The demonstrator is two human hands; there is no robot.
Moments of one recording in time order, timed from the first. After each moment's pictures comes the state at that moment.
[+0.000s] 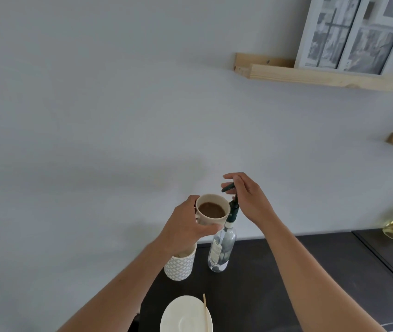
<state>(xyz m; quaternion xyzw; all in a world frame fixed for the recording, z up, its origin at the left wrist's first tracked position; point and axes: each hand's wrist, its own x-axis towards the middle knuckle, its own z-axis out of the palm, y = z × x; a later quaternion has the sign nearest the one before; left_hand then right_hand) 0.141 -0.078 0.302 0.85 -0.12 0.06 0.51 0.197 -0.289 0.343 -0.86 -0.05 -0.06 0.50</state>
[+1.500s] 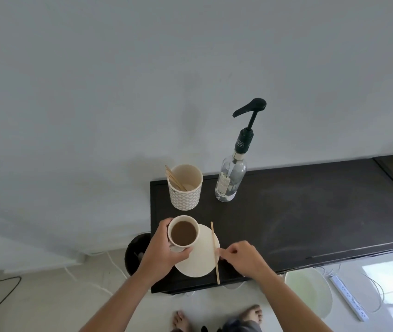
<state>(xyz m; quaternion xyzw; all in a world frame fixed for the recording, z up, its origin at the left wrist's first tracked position) 0.017 -0.025 0.073 0.84 0.04 -0.09 0.53 0.033 -0.299 0.077 -0.88 0.13 0.32 0.33</state>
